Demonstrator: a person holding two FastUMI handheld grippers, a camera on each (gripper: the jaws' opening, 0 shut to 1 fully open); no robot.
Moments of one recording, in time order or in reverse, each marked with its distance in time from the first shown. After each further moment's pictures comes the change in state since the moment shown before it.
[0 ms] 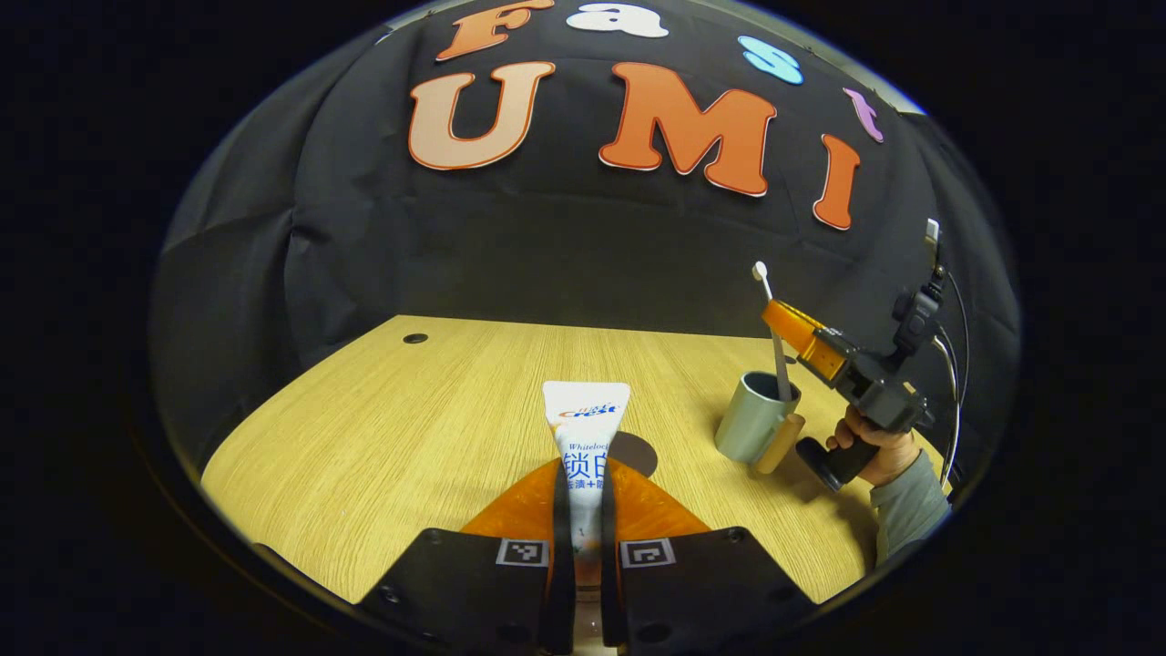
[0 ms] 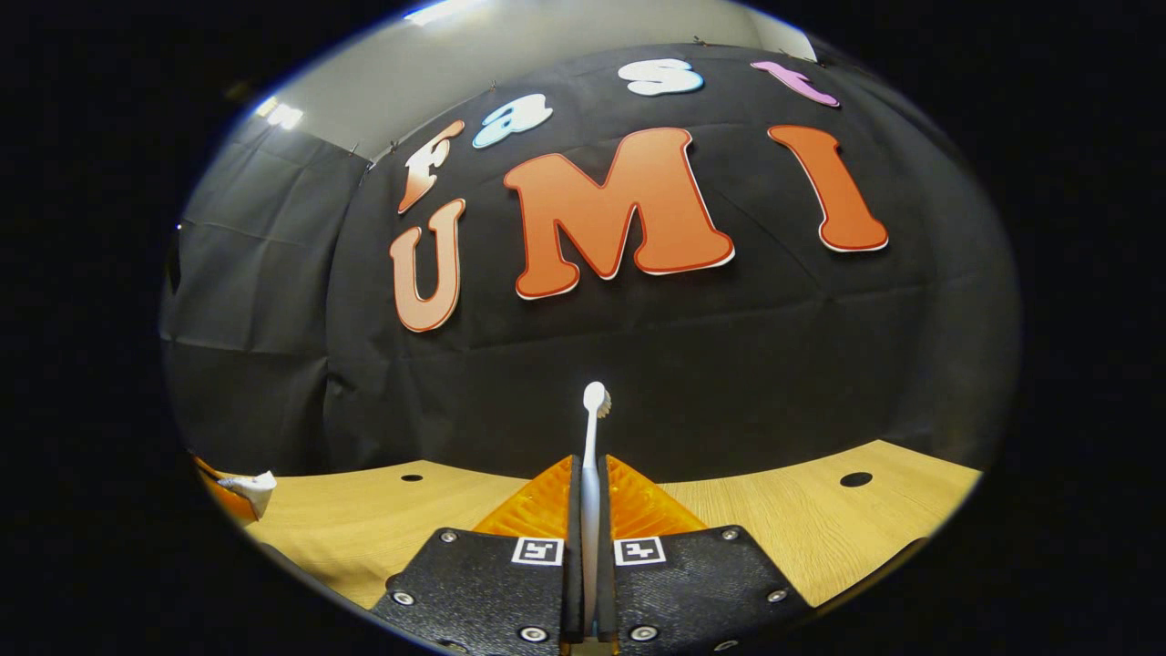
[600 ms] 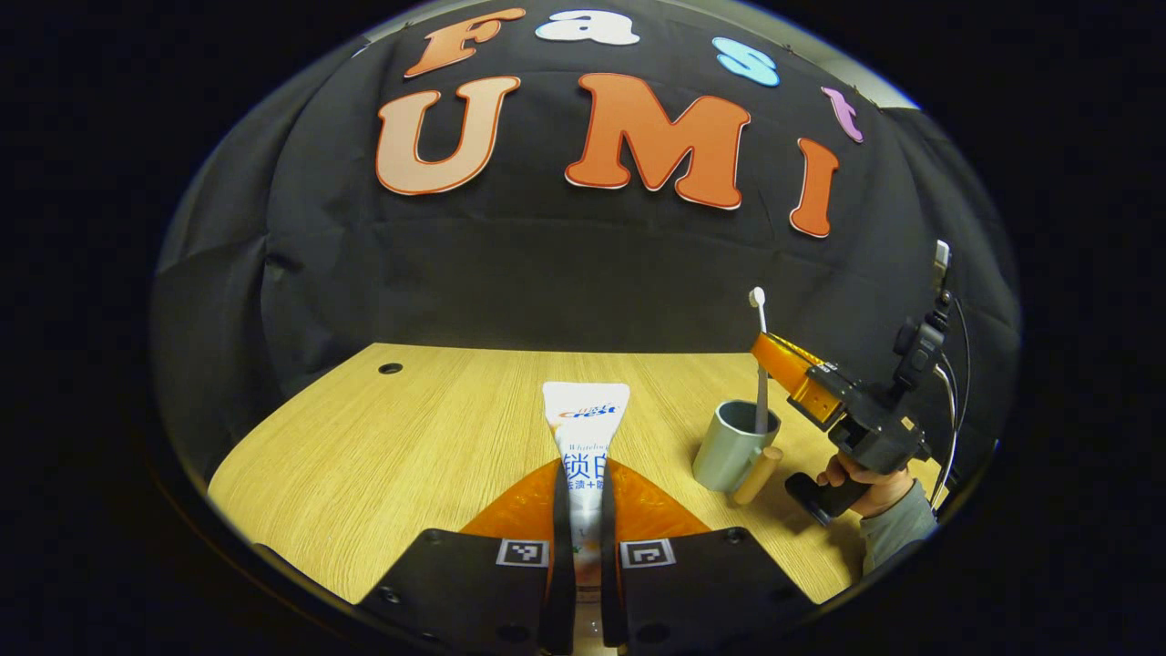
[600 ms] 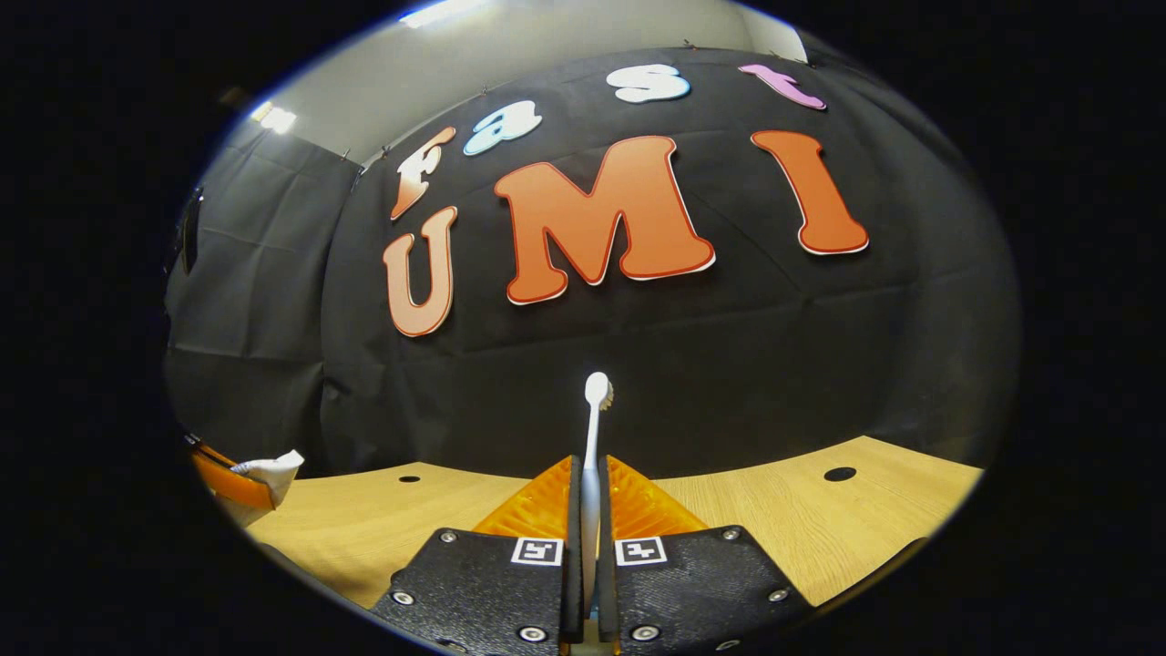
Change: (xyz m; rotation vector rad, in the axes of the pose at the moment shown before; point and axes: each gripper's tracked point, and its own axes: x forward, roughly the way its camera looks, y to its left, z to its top) left arm 0.039 -0.034 0.037 0.040 -0.048 -0.054; right arm -0.025 -0.009 0.006 -0.002 -0.012 -0.038
